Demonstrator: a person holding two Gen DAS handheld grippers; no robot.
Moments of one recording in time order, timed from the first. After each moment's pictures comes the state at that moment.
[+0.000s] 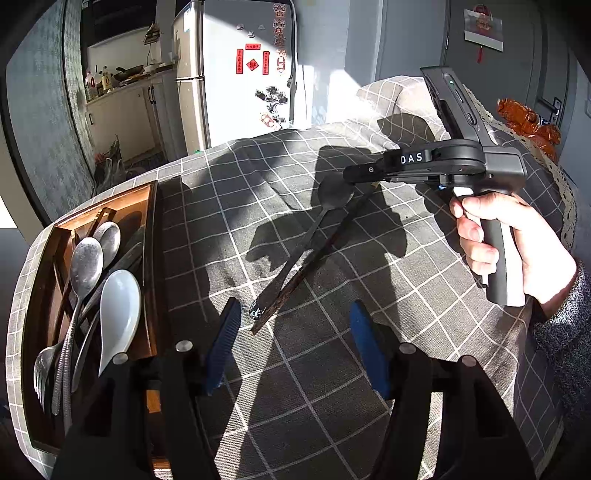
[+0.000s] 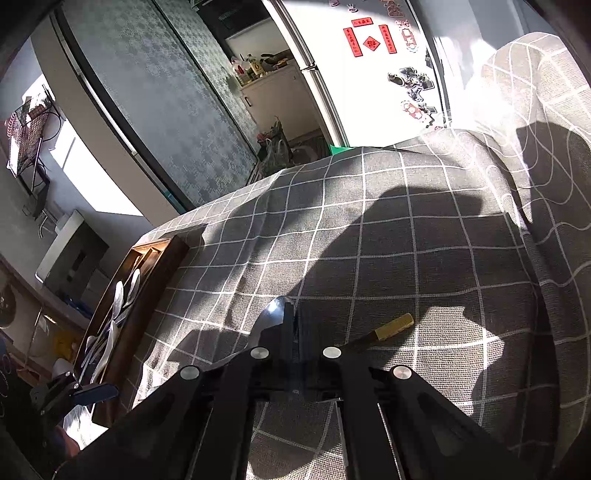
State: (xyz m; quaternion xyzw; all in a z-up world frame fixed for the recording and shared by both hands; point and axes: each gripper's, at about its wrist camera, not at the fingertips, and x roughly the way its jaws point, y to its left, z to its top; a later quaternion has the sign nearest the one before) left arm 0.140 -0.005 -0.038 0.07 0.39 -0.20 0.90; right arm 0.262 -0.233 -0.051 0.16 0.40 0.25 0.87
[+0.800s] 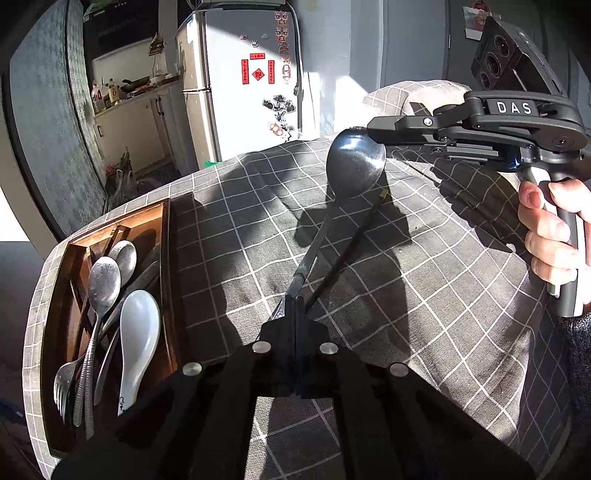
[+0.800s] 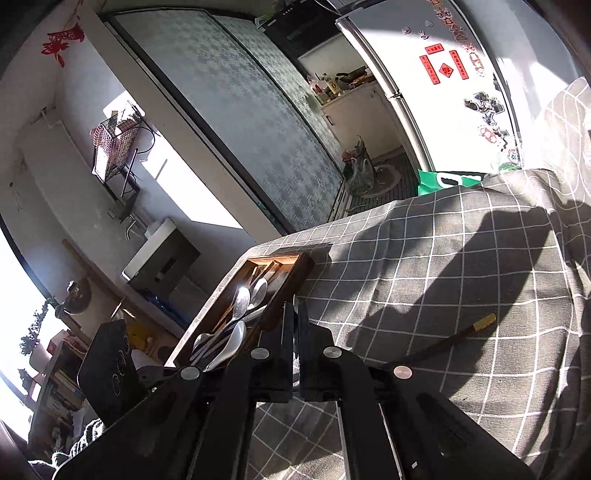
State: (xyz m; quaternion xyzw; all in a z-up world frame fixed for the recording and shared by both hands) left arm 0.141 -0.007 -0.028 0.09 0.38 -0.18 0.90; right arm 0.211 -0.221 0.015 0.19 0.34 0.39 0.83
